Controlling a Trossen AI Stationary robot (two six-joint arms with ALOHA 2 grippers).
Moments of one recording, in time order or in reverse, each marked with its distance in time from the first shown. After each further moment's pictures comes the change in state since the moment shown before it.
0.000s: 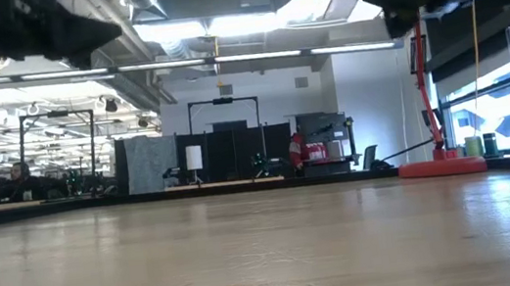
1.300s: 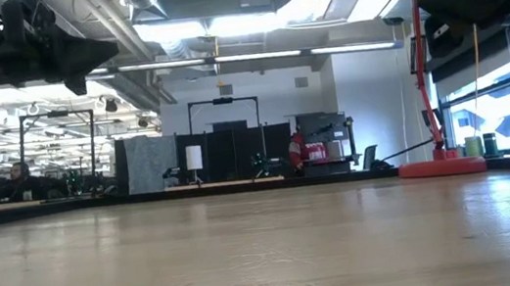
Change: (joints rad) left arm 0.241 -0.110 -0.172 0.190 0.157 -0.152; right arm -0.094 -0.440 -0.266 -0.072 -0.167 0.125
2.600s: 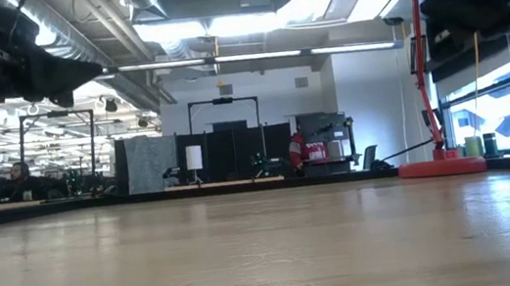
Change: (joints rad) left arm -0.113 -0.301 -0.053 -0.337 -0.060 0.106; right arm 0.000 0.002 -0.058 0.076 -0.022 -0.051
